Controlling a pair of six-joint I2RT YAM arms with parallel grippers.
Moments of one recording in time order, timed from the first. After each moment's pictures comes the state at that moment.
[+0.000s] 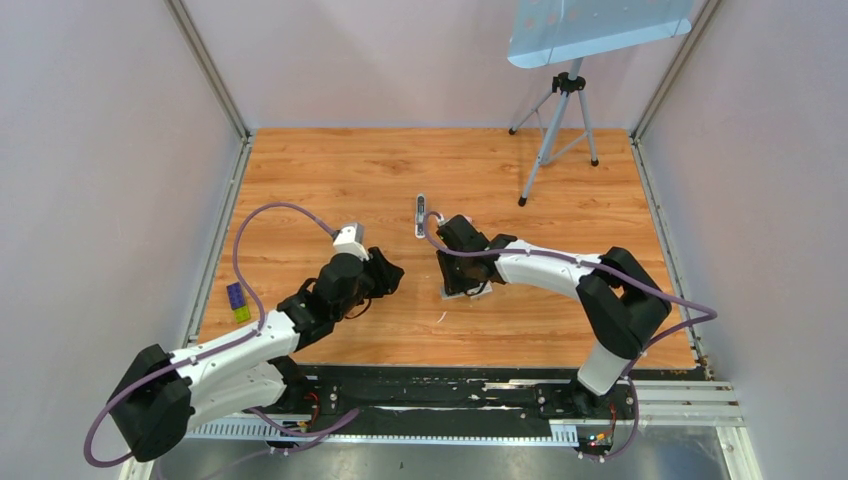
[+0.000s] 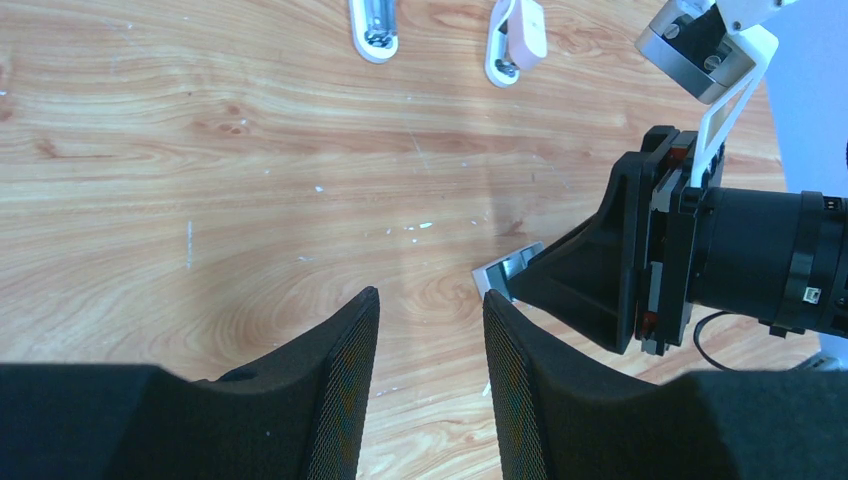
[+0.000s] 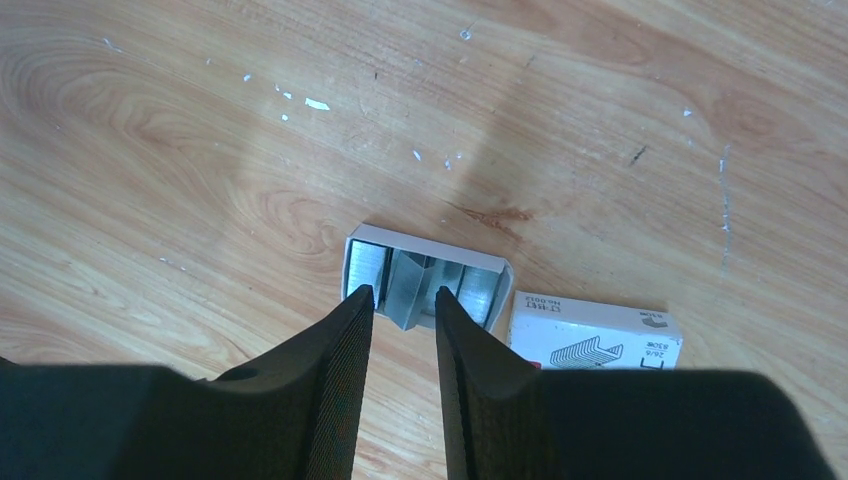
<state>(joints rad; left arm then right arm) -0.77 0.97 0.41 0.14 -0.26 -0.74 0.81 1.67 1.01 -0.39 0.01 0.44</state>
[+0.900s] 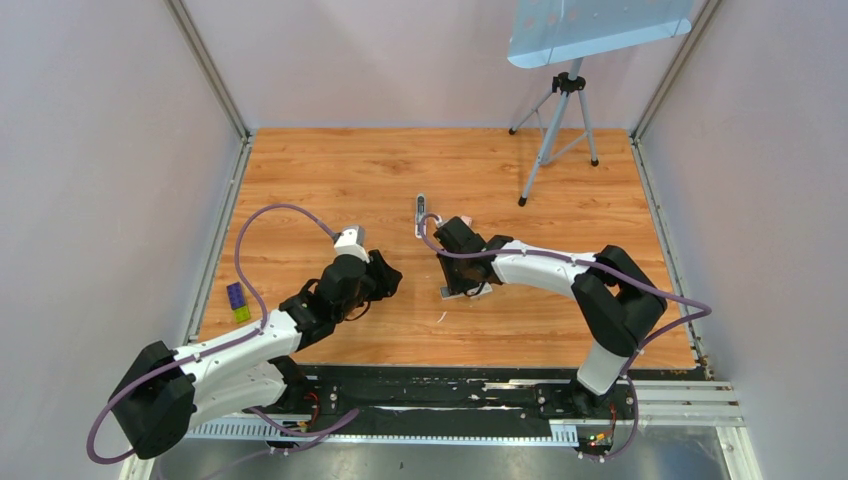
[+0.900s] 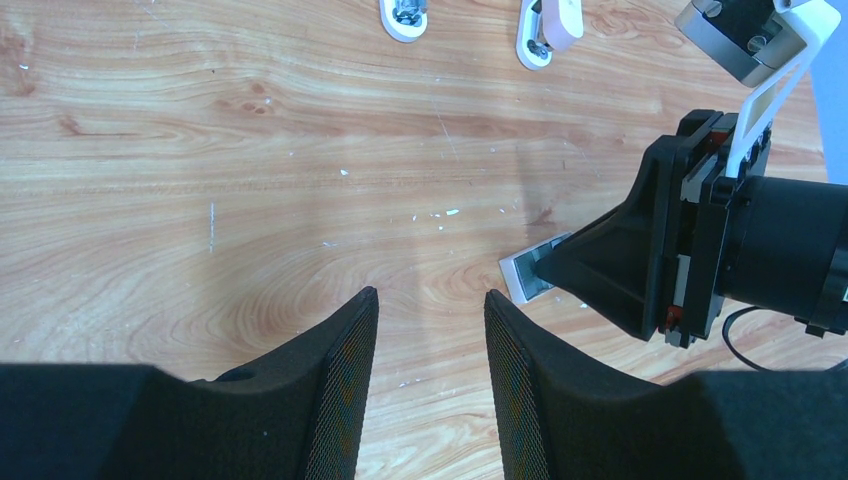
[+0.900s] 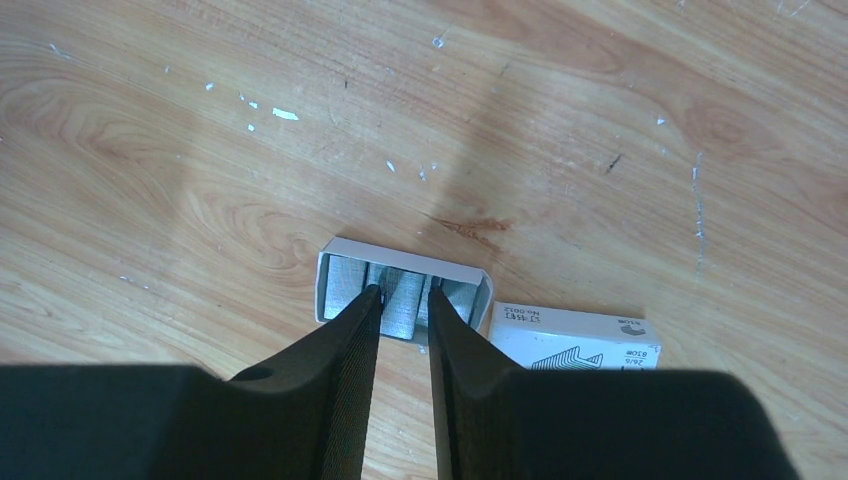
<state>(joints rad) -0.77 0.98 0.39 0.11 -0.27 -0.74 0.82 1.70 1.02 -0.39 0.06 0.42</state>
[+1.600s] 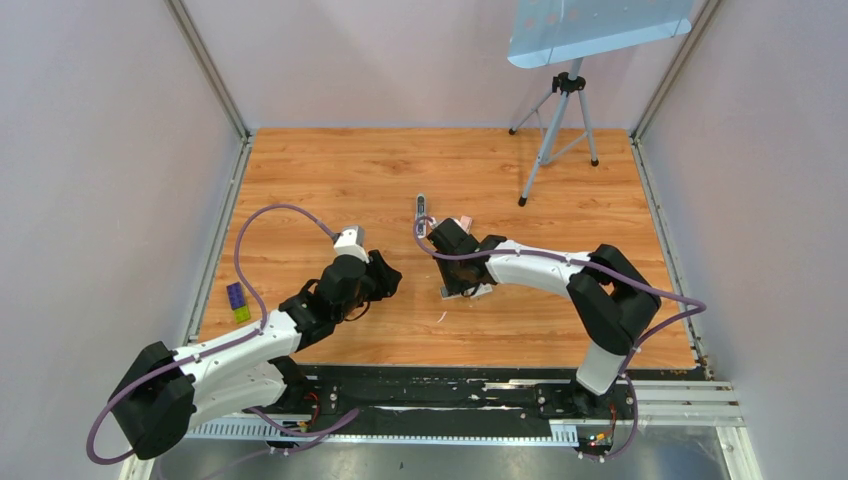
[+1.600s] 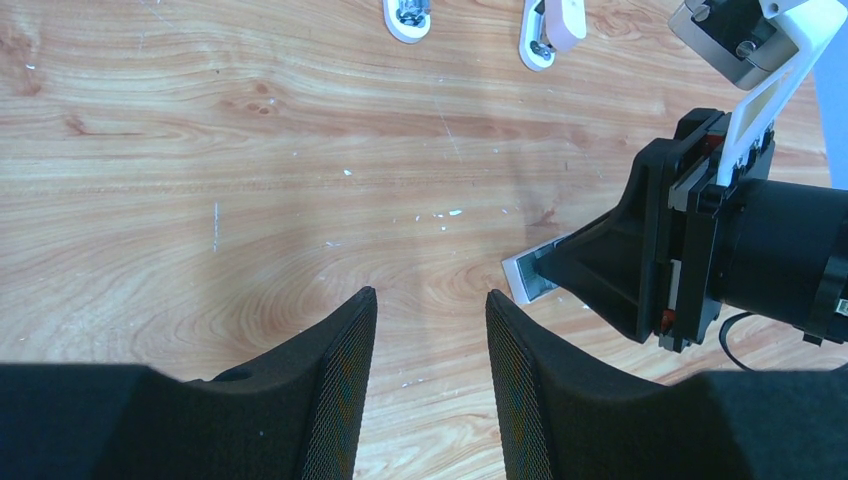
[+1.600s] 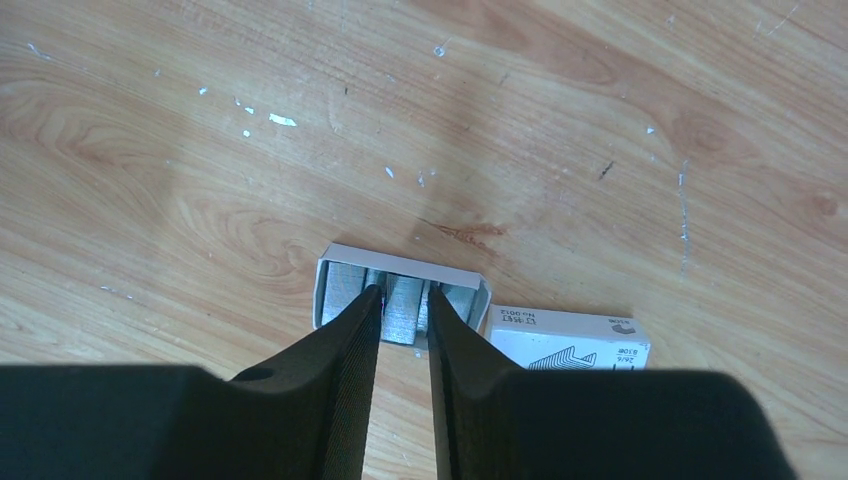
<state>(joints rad) -0.77 0.98 0.39 0.11 -0.28 -0.74 0.85 1.72 1.06 -0.43 0.13 0.40</state>
